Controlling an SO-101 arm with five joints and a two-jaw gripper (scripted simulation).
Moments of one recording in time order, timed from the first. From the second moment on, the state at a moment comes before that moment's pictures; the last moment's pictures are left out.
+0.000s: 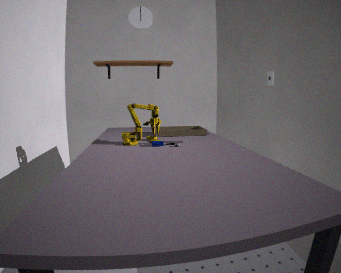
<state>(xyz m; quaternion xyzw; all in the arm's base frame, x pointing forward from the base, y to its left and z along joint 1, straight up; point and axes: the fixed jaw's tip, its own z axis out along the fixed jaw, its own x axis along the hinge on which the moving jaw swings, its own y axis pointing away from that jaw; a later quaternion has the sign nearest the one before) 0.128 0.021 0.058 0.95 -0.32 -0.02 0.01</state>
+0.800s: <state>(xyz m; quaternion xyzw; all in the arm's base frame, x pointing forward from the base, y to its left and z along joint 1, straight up) 0.129 0.021 0.061 0.95 -0.32 -0.02 0.01</state>
